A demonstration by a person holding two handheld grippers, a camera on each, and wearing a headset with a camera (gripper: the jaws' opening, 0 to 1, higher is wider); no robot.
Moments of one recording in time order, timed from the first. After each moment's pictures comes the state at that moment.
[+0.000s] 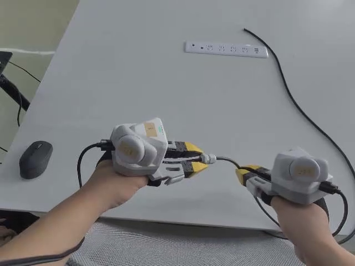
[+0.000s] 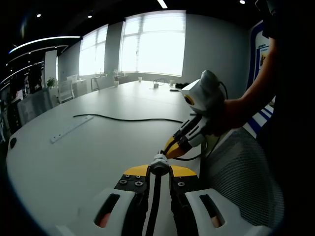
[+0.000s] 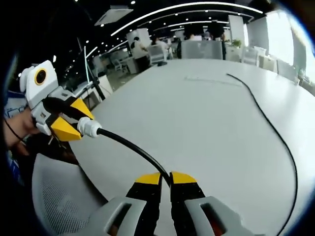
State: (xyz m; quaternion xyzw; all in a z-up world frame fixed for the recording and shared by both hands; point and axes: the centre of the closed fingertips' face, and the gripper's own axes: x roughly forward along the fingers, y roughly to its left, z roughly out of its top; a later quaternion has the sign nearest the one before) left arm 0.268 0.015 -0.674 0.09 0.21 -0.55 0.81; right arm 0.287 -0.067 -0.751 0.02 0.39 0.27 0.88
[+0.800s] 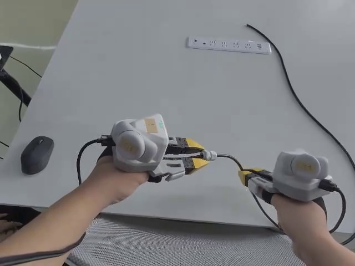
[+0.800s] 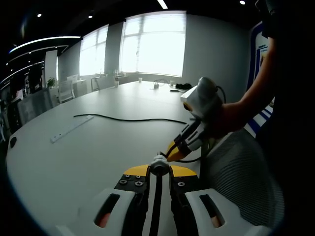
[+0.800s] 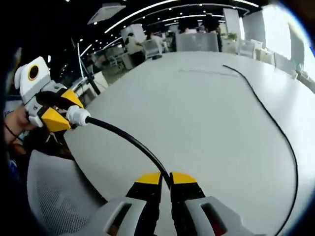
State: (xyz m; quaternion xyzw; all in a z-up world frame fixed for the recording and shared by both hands) left arm 0.268 0.017 -0.674 0.09 0.21 -0.55 0.81; right arm 0.285 -0.071 -0.767 -0.03 0.40 0.27 0.87
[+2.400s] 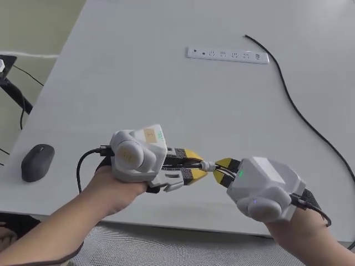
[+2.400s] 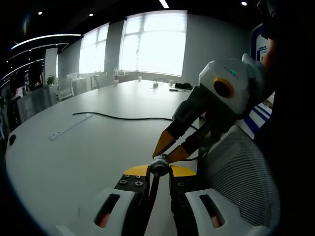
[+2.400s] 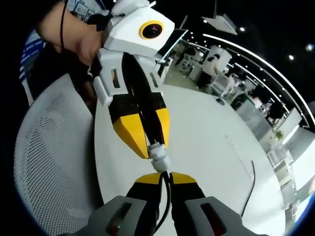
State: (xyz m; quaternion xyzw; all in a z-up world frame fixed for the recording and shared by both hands) left arm 0.261 0.018 -0.673 0.08 0.22 -0.55 0.80; right arm 0.269 0.008 -0.694 -0.34 0.21 0.46 0.79
